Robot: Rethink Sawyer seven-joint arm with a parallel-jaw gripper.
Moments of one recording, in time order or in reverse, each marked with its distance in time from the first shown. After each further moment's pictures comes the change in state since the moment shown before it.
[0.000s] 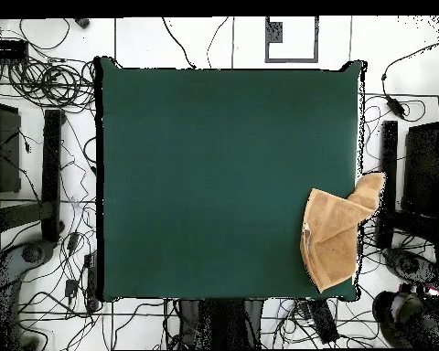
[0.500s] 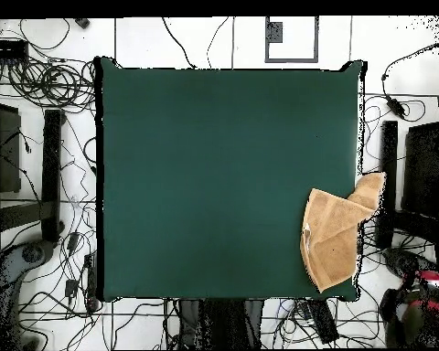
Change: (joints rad) arm -0.399 -0.134 0.445 0.100 -0.407 -0.368 0.000
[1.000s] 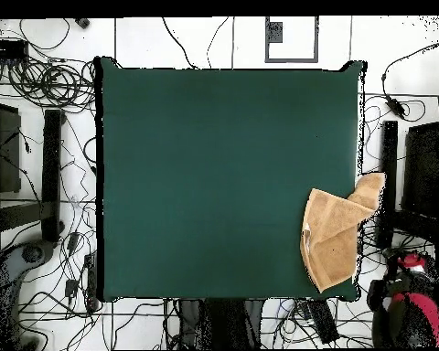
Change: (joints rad) arm -0.054 0.006 0.131 0.028 -0.177 -0.161 0.000
